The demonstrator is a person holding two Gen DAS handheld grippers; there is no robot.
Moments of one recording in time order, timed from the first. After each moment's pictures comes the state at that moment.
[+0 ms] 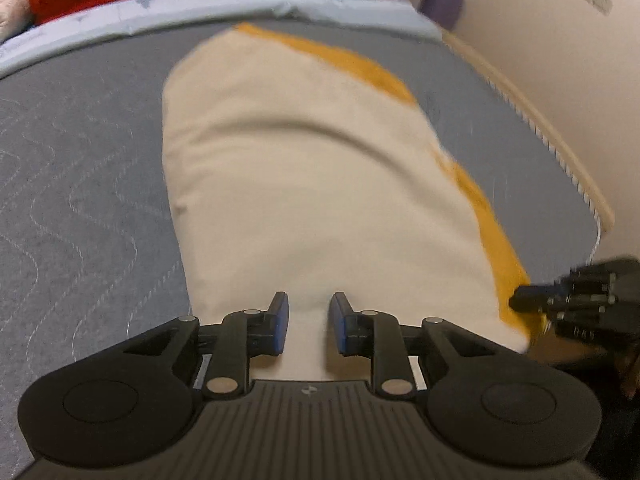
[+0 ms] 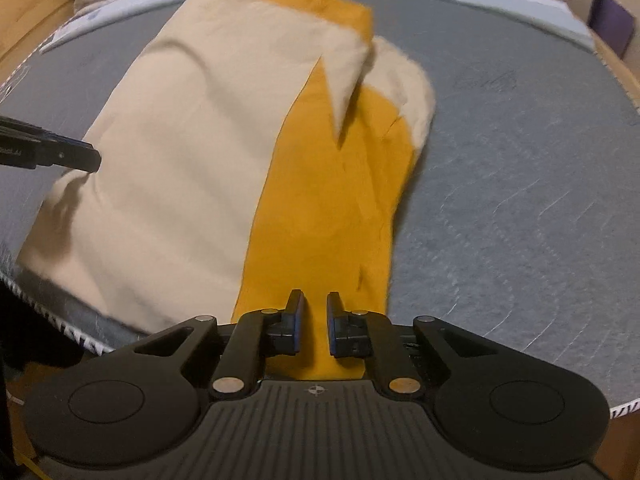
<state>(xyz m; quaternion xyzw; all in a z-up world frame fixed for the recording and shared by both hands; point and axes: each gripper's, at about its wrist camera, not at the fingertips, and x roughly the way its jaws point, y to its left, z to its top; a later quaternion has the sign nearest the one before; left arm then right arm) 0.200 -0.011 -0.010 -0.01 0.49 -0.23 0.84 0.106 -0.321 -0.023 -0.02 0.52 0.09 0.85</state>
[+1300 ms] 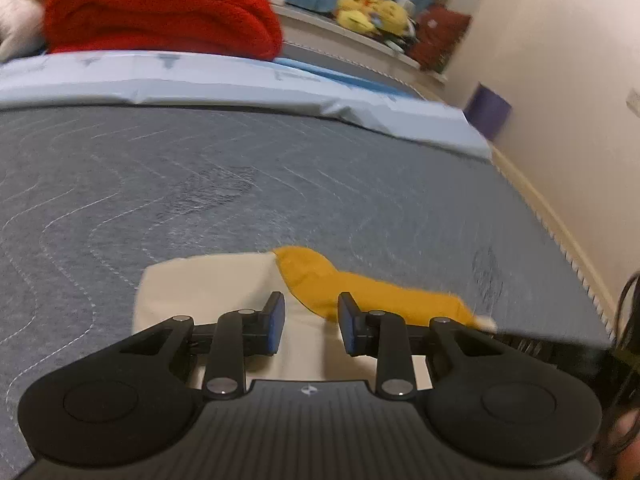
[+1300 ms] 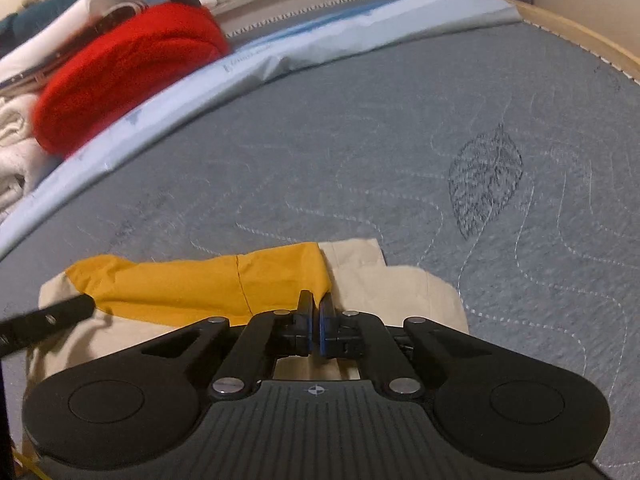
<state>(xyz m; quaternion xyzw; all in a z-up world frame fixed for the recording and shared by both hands) 0.395 -0.037 -0.033 -0.11 0.40 -0.17 0.89 0.330 -0.328 -0.079 0.17 0.44 -0.05 0.88</state>
